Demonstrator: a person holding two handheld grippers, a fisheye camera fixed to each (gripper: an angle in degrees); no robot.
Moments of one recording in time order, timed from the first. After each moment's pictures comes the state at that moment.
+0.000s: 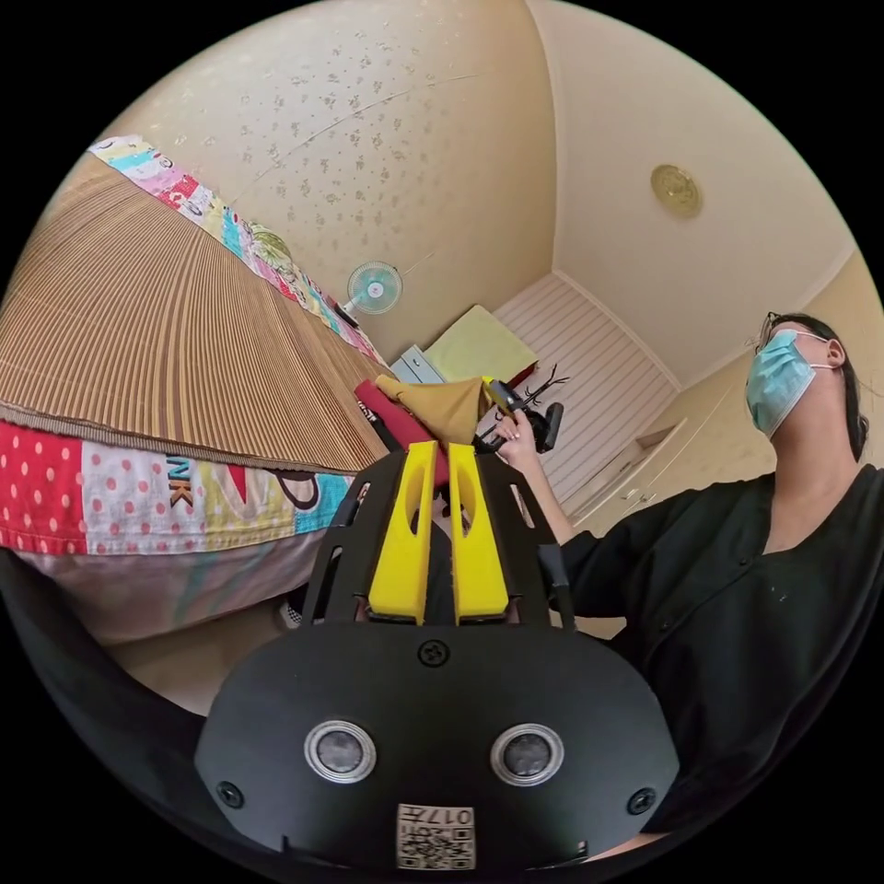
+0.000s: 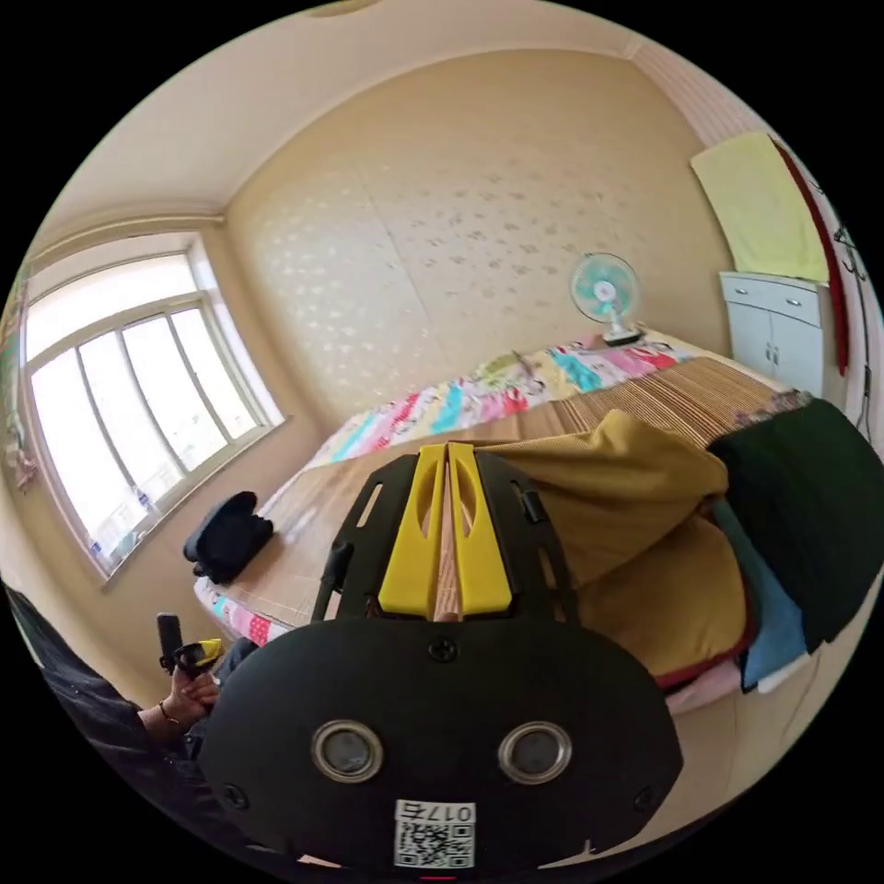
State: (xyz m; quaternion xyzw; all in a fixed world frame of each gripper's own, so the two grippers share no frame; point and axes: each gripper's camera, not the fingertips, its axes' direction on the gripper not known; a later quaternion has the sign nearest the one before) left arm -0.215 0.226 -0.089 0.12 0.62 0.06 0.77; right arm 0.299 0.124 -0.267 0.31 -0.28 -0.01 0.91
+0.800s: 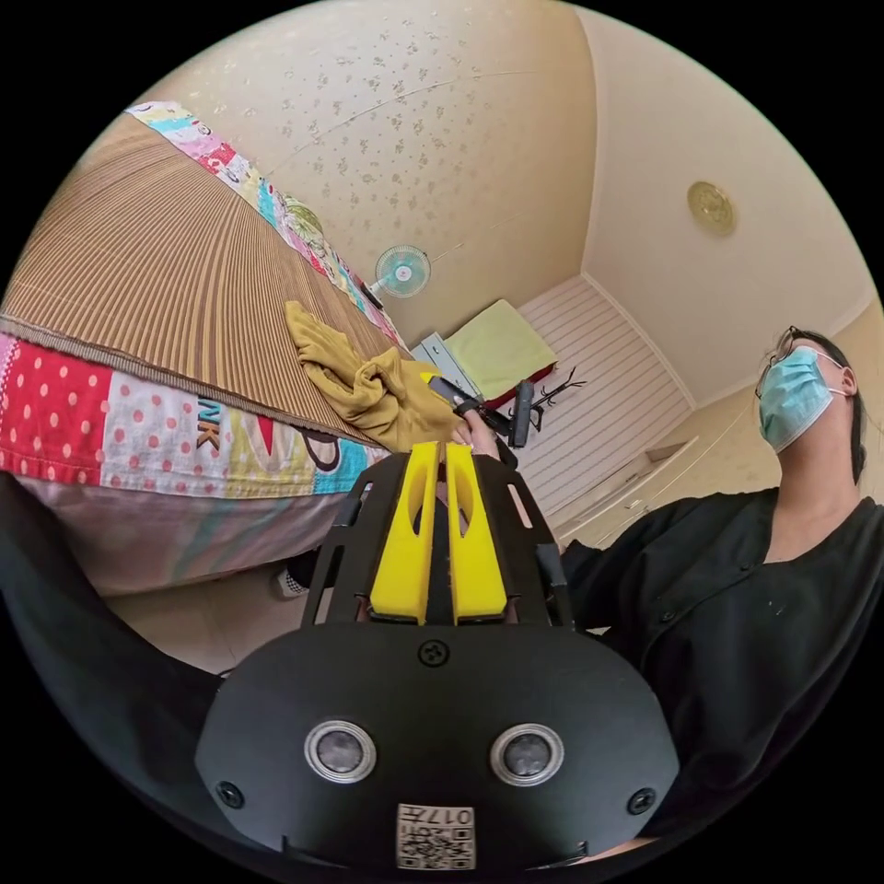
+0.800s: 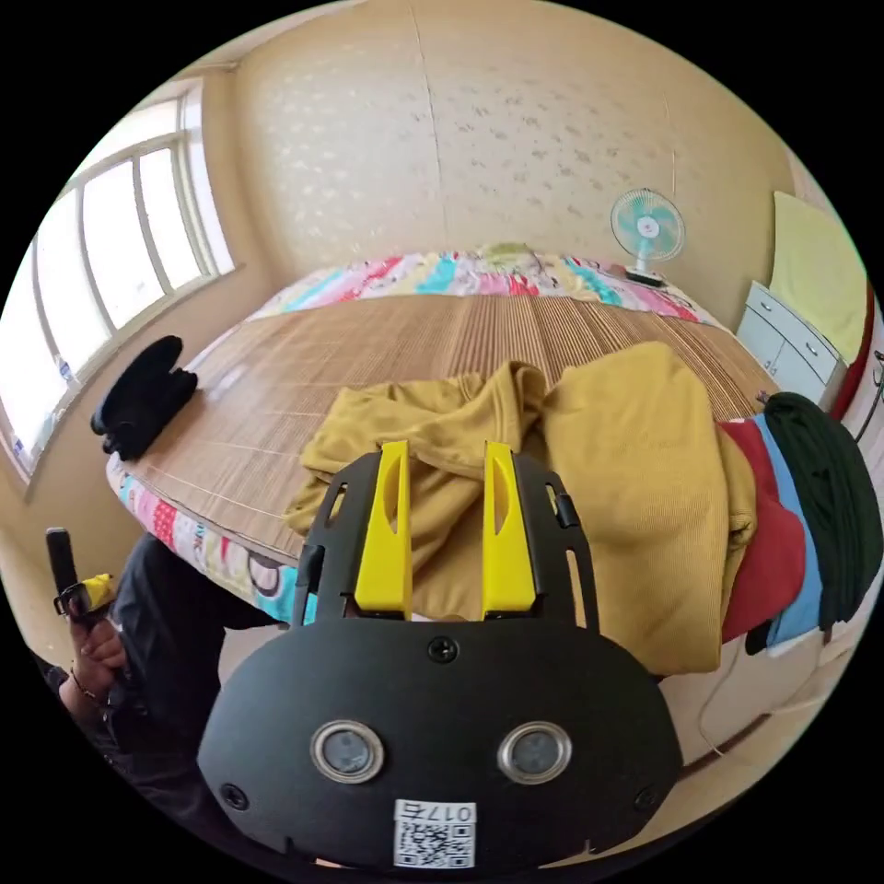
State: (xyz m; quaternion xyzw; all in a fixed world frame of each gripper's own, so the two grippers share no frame) left arm -0.238 0.211 -0.043 0.08 0.62 0.03 0.78; right arm 0.127 0.099 -0.095 0.06 -0.08 -0.08 0.99
